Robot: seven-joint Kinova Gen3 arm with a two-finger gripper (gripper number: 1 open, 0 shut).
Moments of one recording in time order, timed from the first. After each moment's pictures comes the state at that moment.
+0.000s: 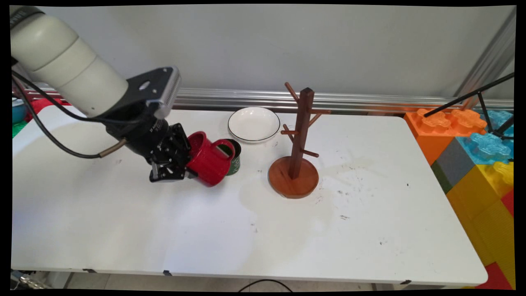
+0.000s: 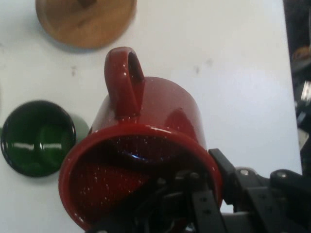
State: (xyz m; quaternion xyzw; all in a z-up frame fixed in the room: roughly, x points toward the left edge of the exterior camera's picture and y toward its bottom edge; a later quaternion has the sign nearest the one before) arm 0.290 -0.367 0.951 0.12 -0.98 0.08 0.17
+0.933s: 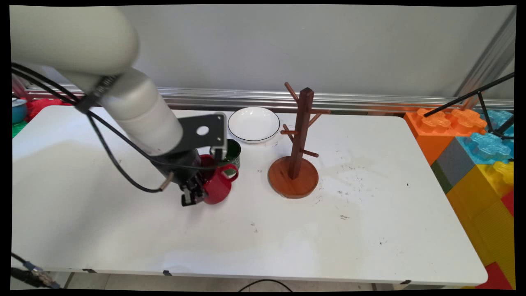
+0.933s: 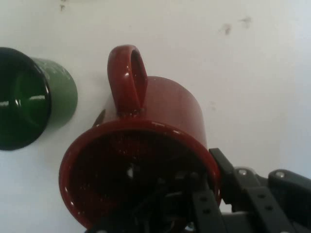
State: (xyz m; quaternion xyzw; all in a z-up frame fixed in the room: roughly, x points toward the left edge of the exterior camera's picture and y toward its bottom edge) arm 0.210 -0.378 0.886 0.21 -0.97 0.08 0.04
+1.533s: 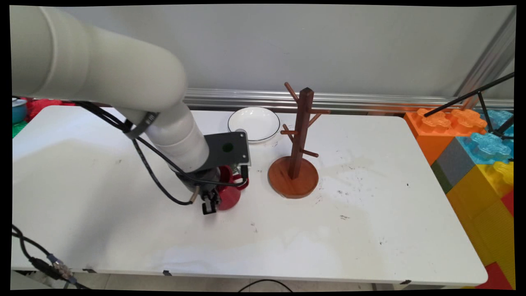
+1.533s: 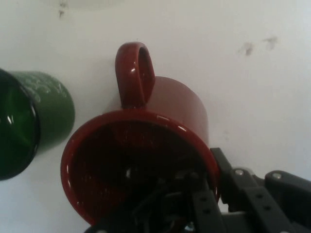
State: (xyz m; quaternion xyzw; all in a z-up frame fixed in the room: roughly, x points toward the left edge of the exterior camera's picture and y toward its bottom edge) arm 0.175 -0.389 0.847 0.23 -0.97 0.10 0.02
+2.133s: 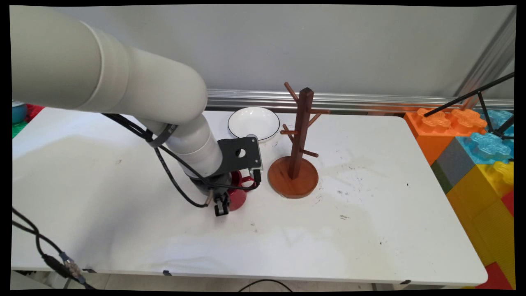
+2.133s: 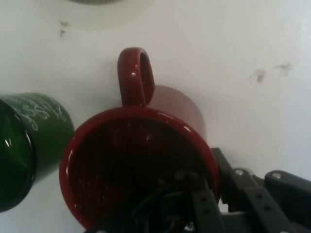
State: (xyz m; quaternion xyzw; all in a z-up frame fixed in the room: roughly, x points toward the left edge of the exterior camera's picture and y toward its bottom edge) arm 0.159 -0.400 0.827 0.23 -0.97 0.10 0.03
